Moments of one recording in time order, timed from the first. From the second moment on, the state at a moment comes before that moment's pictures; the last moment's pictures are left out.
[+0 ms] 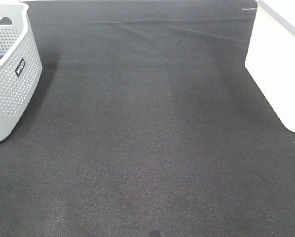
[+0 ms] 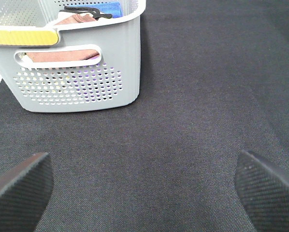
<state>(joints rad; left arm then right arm) 0.01 0.00 -0.50 -0.06 1.05 0.04 -0.01 1.00 -0.85 0.08 1.20 0.00</state>
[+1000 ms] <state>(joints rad) 0.01 0.00 -0.50 -0.06 1.05 0.04 -0.01 0.11 -0.51 0.05 1.07 -0.08</state>
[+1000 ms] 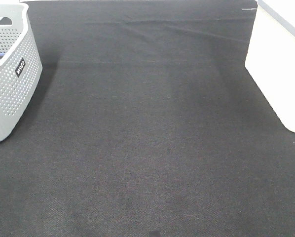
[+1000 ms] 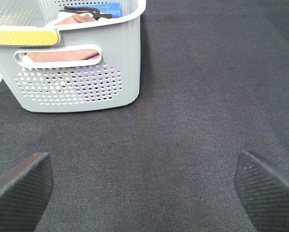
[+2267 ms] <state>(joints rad) 0.01 0.00 -0.50 -0.06 1.05 0.04 -0.01 -0.01 -0.51 0.05 1.07 -0.08</state>
